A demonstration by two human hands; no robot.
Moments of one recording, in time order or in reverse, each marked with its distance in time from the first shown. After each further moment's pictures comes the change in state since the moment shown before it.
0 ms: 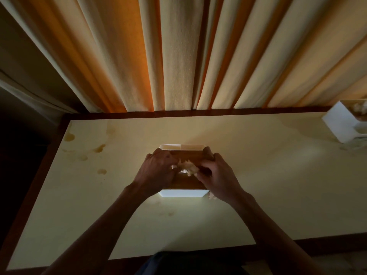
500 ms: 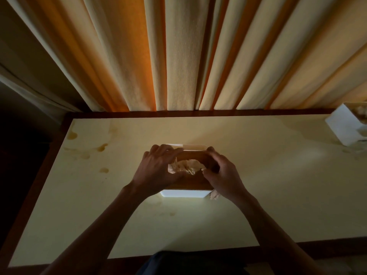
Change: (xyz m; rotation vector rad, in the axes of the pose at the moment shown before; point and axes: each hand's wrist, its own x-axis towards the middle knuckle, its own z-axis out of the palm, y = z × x) left_hand -0.006 -0.004 -0.007 0.039 0.051 0.029; right_hand 0.000 -0.007 -0.009 0.288 0.020 0.122
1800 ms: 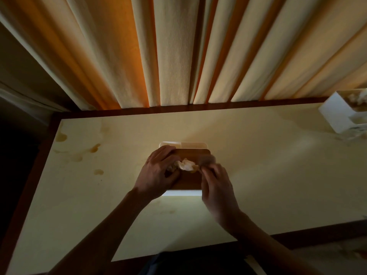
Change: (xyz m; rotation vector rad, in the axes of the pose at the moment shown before) left_hand -0.001 -0.014 0.036 -0.235 0.125 0.084; right_hand -0.037 0.020 0.048 -0.426 0.376 -0.286
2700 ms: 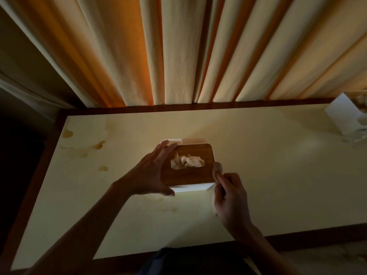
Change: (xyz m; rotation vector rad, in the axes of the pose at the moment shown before) left_hand -0.004 -0.022 -0.026 -0.039 -0.437 -0.146; right_hand -0.025 0.007 -0.016 0.147 0.061 0.110
